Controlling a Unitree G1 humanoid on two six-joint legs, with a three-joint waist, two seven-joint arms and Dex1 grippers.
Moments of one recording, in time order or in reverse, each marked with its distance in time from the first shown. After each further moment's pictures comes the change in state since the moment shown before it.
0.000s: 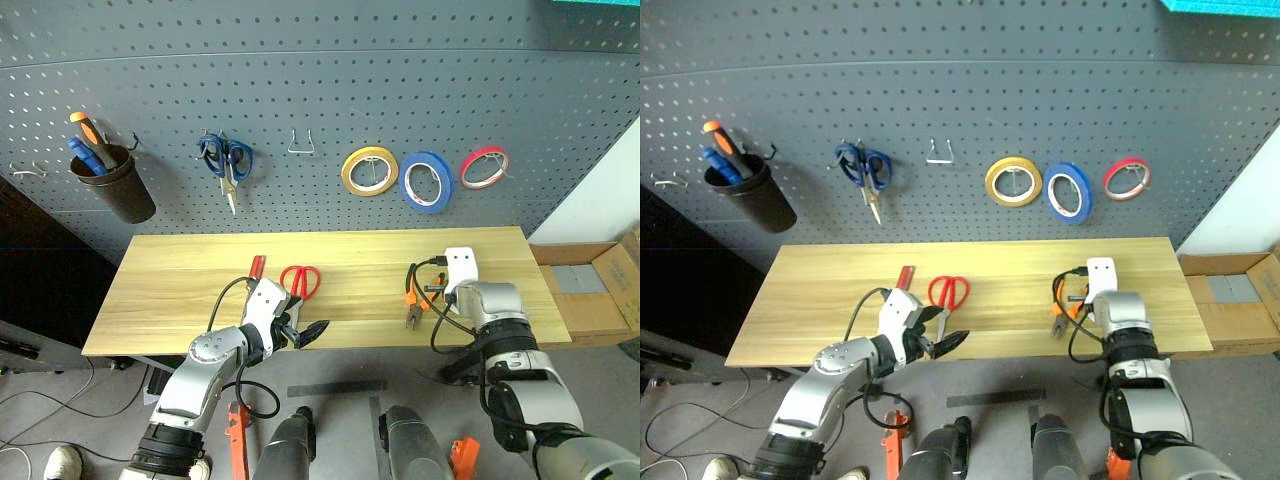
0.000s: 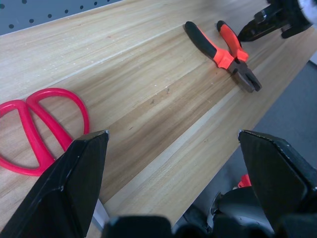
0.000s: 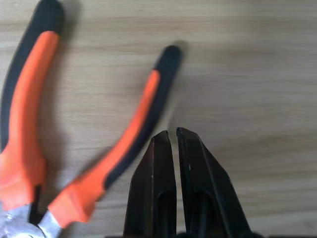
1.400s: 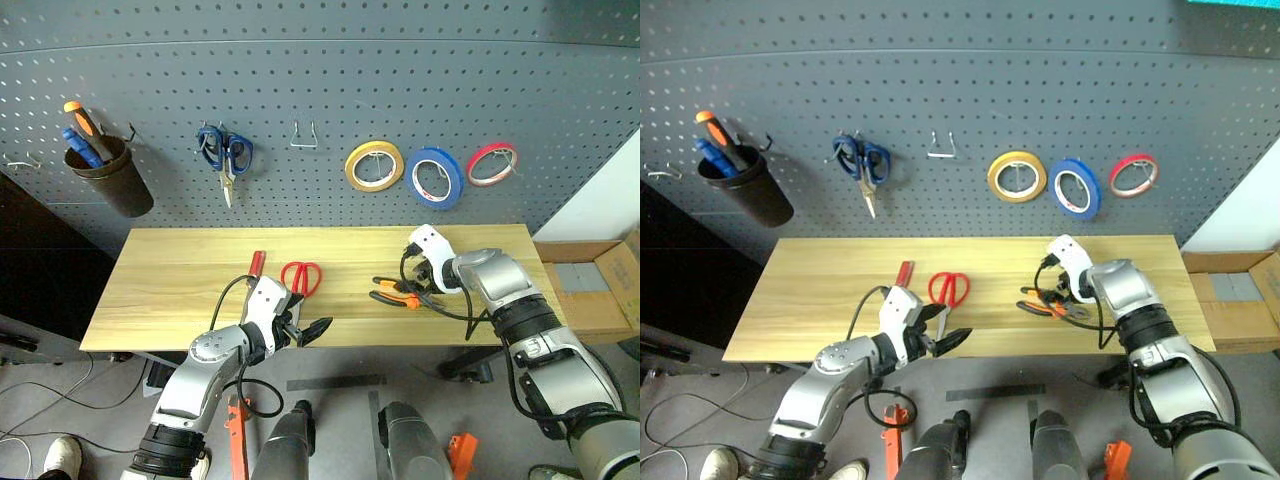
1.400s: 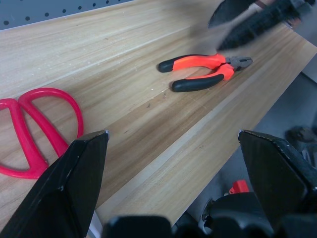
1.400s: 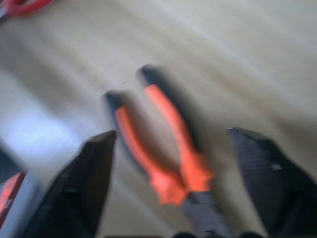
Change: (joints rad) left arm 0.000 -0.010 0.004 -0.023 -0.028 0.017 0.007; right arm -0.052 -0.235 0.451 -0.216 -0.003 -0.028 0.817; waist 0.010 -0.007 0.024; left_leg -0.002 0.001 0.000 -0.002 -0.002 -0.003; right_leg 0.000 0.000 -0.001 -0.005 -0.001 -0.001
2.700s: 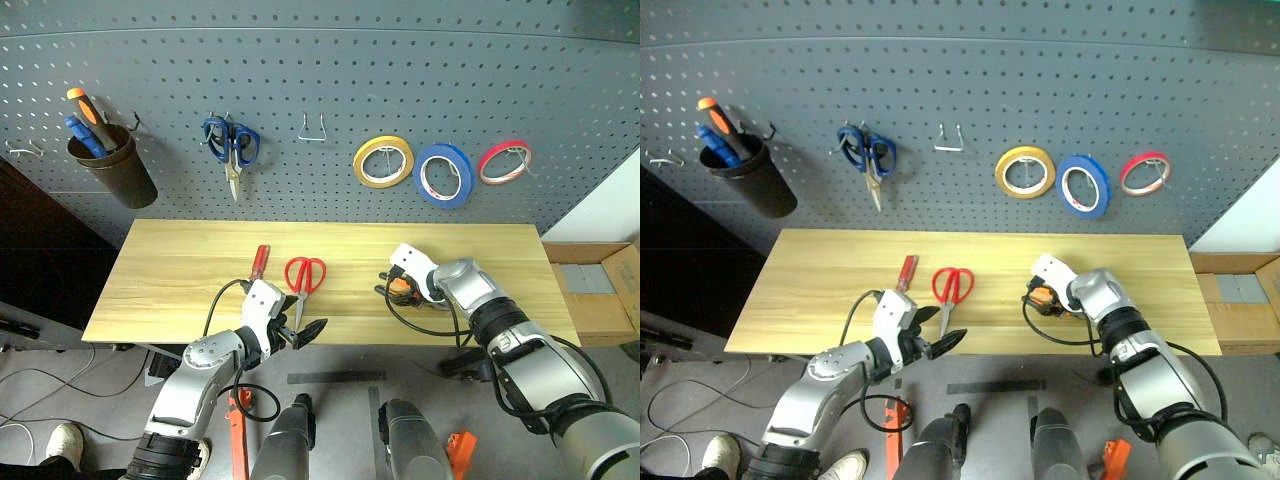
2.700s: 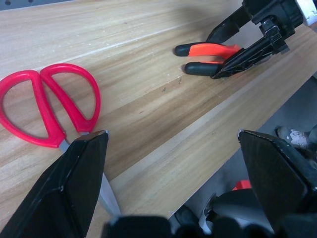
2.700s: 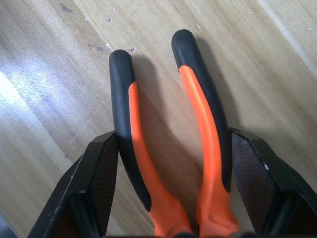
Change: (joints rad) left arm 0.031 0.002 0.020 -0.029 -0.004 0.006 0.026; right arm -0.070 0.093 0.060 0.359 -0.214 -0.359 -0.054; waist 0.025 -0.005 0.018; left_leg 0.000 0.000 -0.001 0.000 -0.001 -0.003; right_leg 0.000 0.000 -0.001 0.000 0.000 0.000
